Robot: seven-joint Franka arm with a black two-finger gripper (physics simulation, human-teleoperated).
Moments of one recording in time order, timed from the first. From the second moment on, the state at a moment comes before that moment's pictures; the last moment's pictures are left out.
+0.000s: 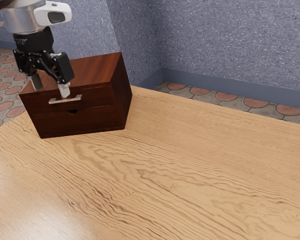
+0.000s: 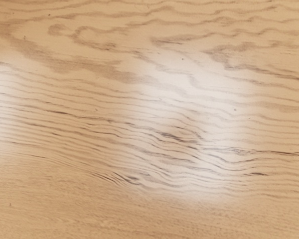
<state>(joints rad) 0.16 0.03 0.02 -1.15 0.10 1.15 0.07</state>
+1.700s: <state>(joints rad) 0.09 -0.16 0.25 -1.82 0.36 1.94 1.06</state>
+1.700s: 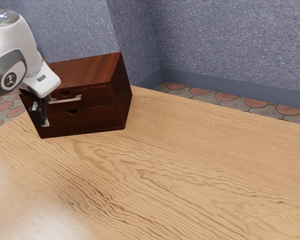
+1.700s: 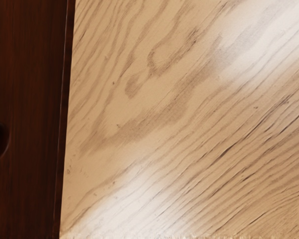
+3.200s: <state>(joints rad) 0.10 0.15 0.48 -1.72 0.33 2.42 0.97</state>
